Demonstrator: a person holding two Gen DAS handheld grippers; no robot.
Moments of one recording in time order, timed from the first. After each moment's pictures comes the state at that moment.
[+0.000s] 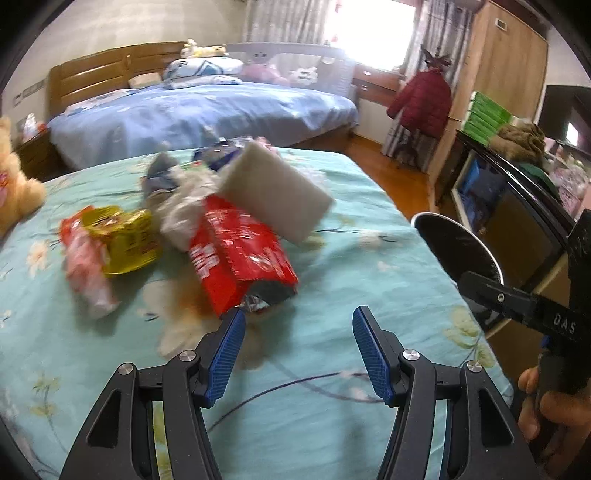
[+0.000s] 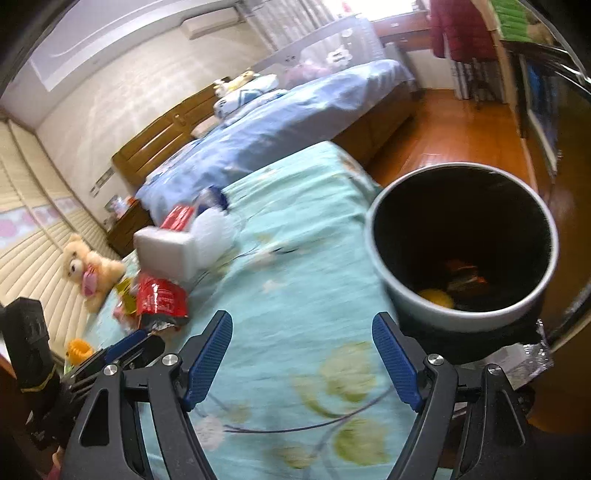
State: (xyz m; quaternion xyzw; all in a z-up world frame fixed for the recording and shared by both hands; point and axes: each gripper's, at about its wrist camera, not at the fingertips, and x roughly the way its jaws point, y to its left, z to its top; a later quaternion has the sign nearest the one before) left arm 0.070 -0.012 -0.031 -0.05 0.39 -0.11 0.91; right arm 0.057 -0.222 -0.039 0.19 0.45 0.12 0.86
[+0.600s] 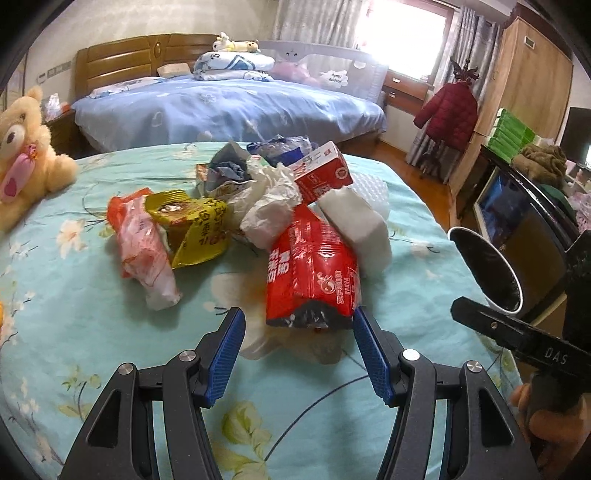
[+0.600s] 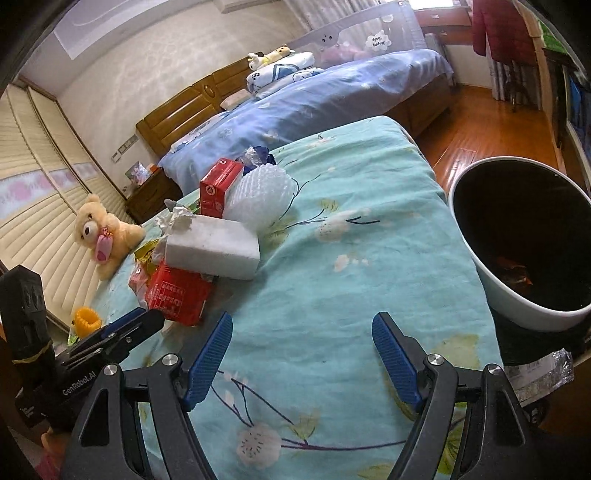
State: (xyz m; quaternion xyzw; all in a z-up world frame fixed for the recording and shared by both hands) left arm 0.060 -0.001 -0.025 -0.08 0.39 -0.08 0.91; right arm 0.070 -0.173 -0.053 0.17 0.47 0.17 0.85
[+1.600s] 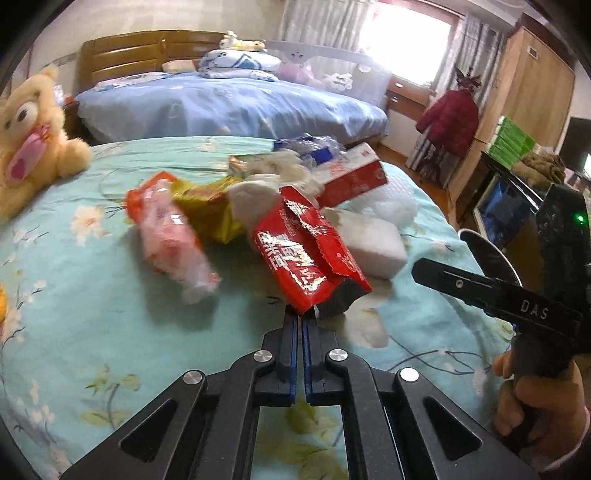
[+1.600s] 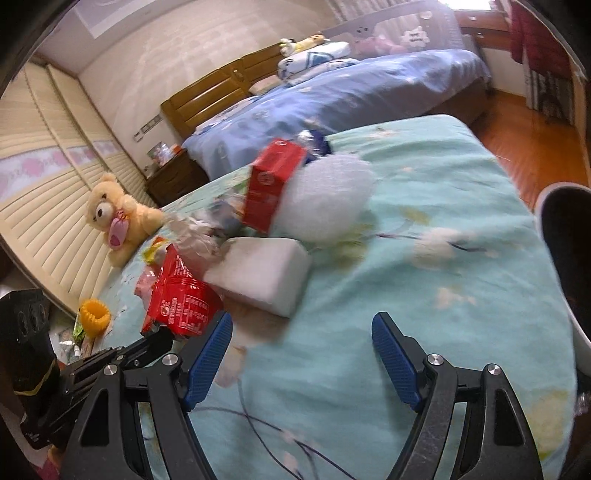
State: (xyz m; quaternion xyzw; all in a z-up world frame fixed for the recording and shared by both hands) left arm 0.064 0.069 -0.039 -0.10 0.39 -0.08 0.91; right arm 0.105 -0.102 -0.058 0.14 0.47 0.24 0.84
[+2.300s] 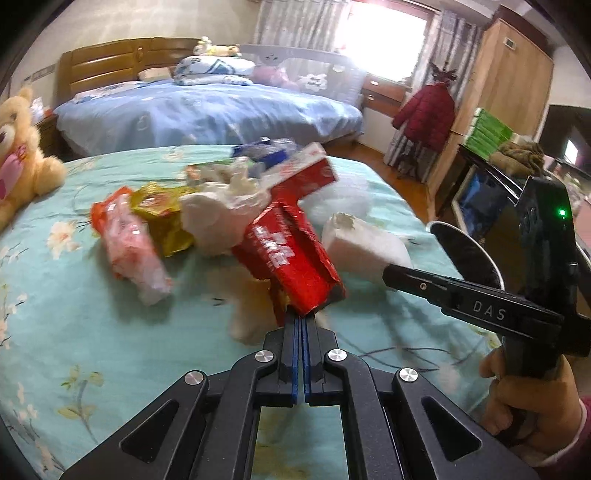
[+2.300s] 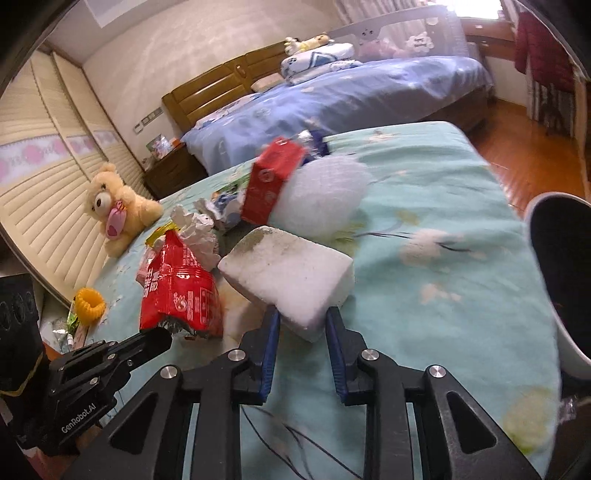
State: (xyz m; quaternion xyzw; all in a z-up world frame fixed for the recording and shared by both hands) left arm 0.058 0.033 -0.029 -0.08 0.38 -0.13 0.91; right arm 0.085 -0.131 -0.051 0.12 0.47 0.21 0.85
